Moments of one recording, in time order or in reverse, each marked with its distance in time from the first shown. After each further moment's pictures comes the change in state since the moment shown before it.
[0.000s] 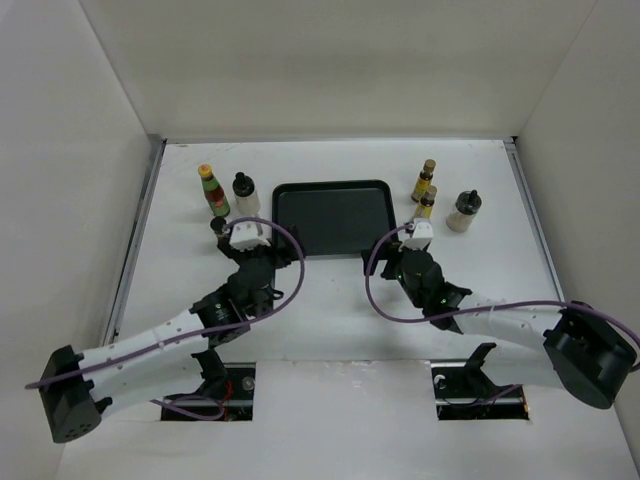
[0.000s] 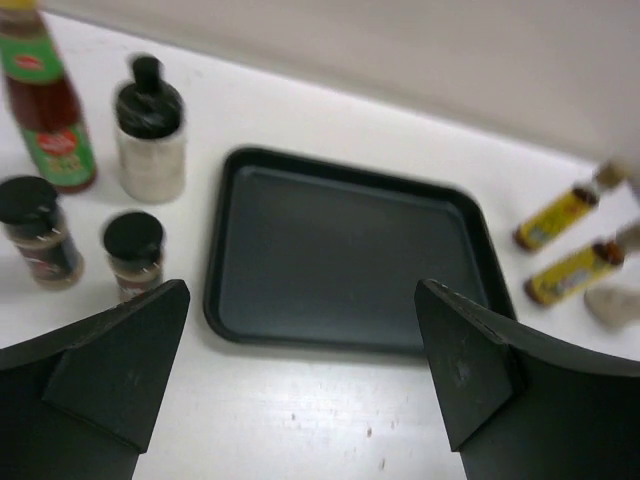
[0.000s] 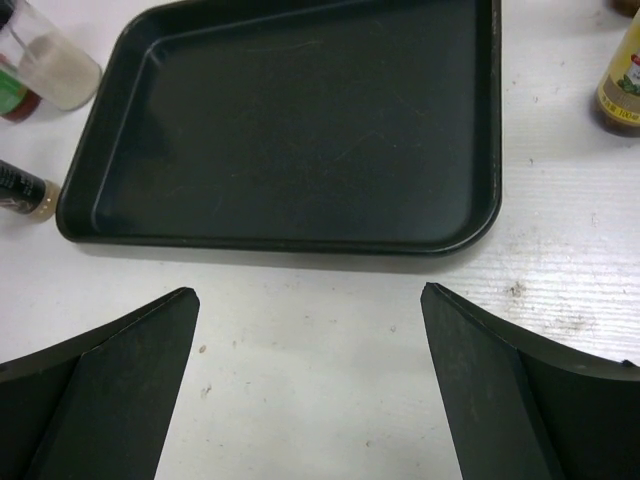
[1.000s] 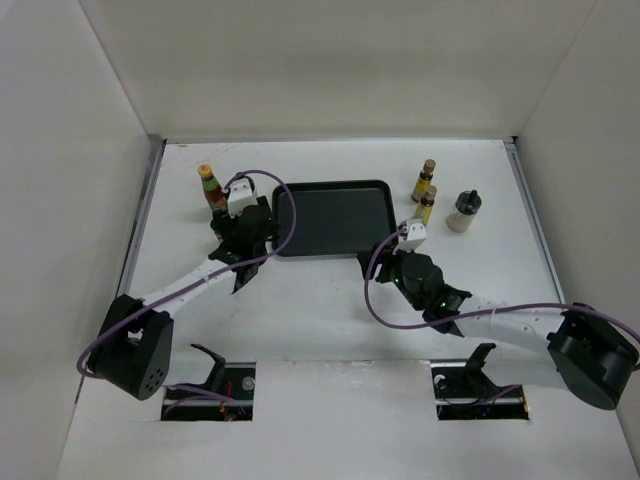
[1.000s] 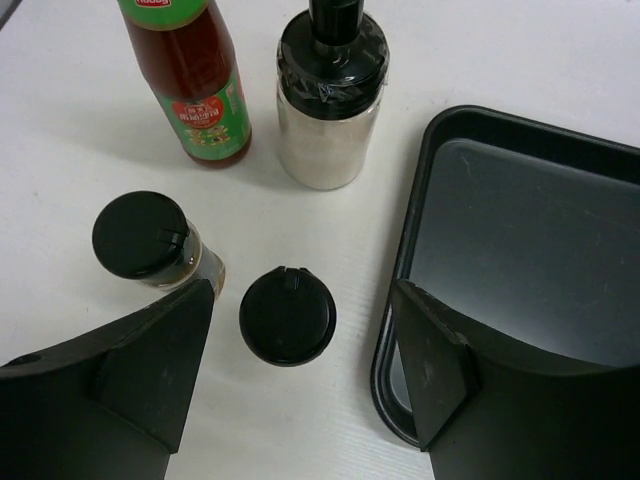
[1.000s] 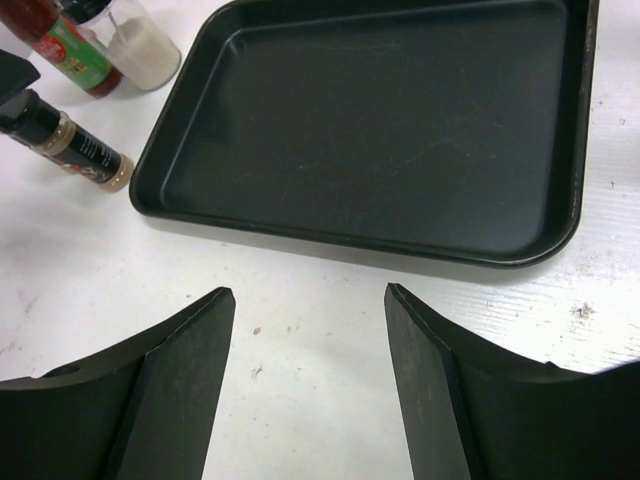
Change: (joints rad) left arm 0.535 0.422 0.133 -0.060 0.277 0.017; right arm 0.040 -0.023 -0.007 0.057 -0.080 -0.037
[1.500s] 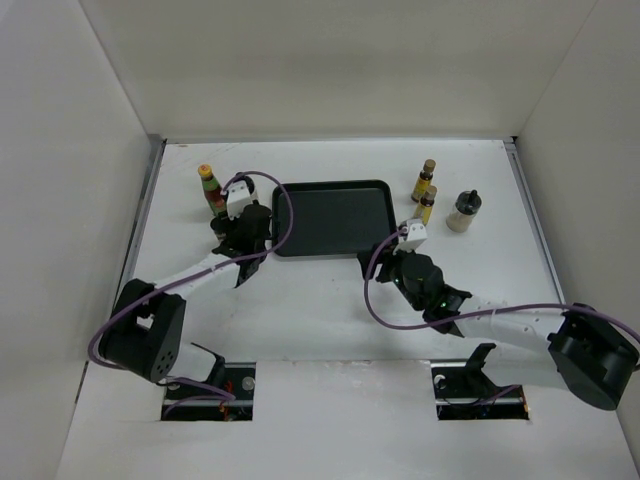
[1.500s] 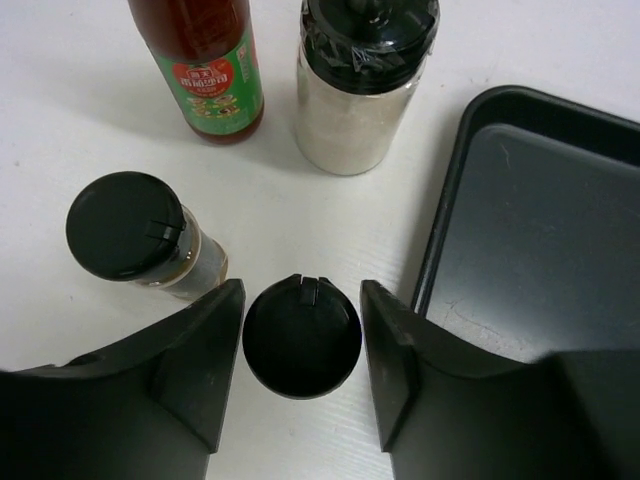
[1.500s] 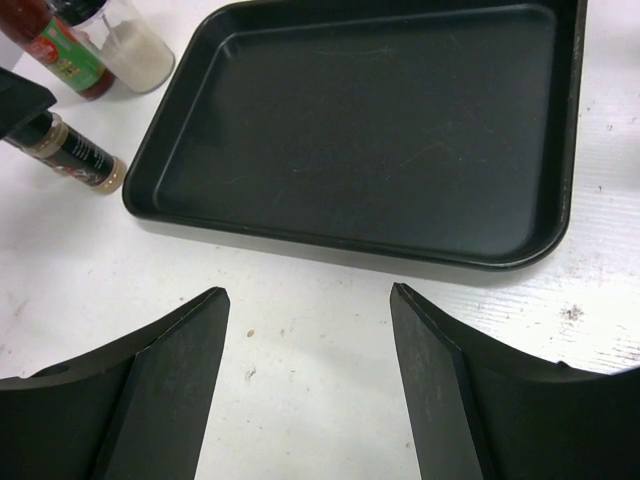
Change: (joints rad) left arm 0.042 0.097 0.000 0.019 0.023 -0.055; right arm 0.006 -0.002 0.000 0.000 0.017 -0.015
